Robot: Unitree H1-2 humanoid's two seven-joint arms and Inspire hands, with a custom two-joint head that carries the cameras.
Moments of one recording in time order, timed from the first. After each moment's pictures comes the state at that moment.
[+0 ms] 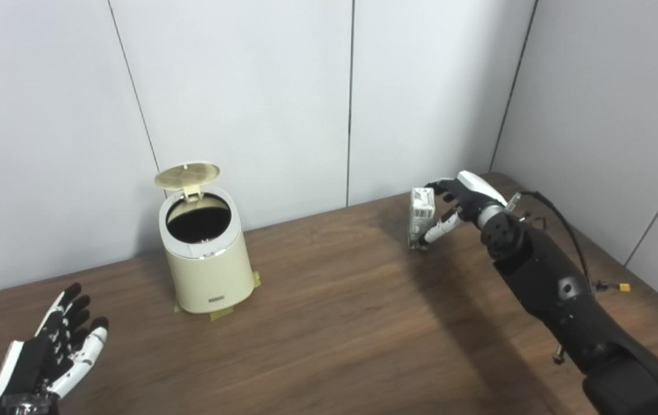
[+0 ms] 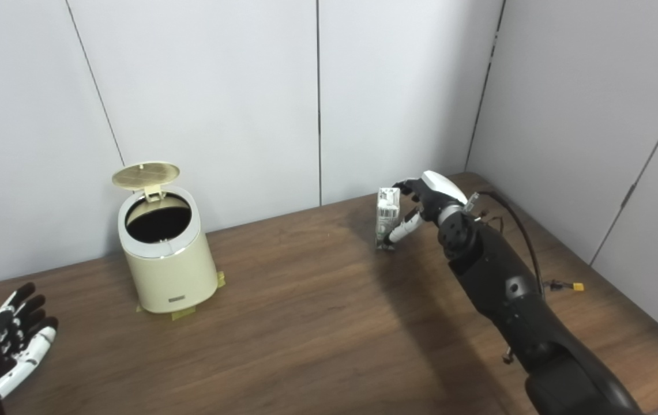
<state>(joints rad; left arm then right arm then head) -0.19 0.19 0.02 -0.24 0.07 0.42 -0.13 -0.54 -0.60 0.04 0.41 -0.48 0.37 0.11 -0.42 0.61</state>
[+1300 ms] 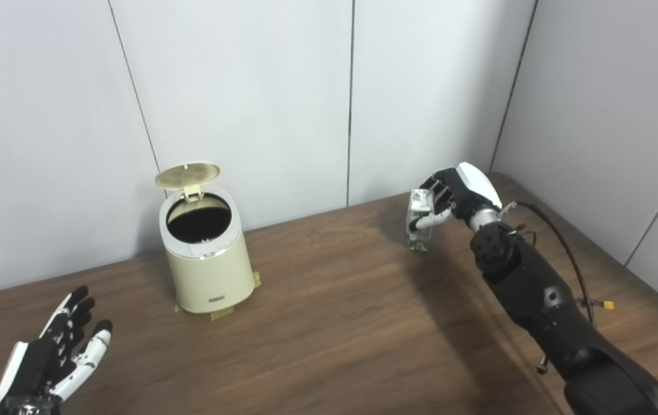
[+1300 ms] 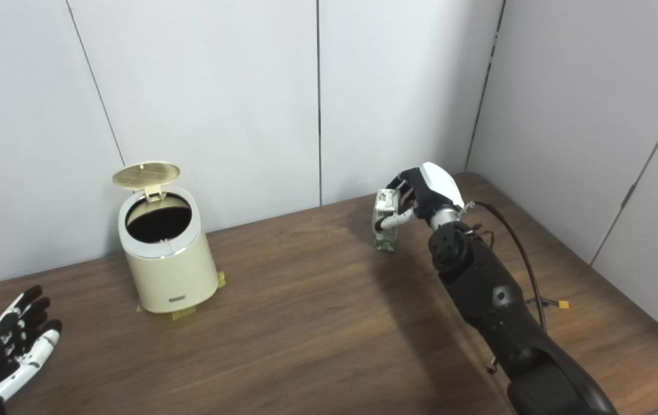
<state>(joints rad) -0.18 0.20 0.01 -0.24 0.07 0.42 -0.14 -0.54 -0.54 0.03 0.50 -0.47 0.21 -0.13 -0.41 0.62</state>
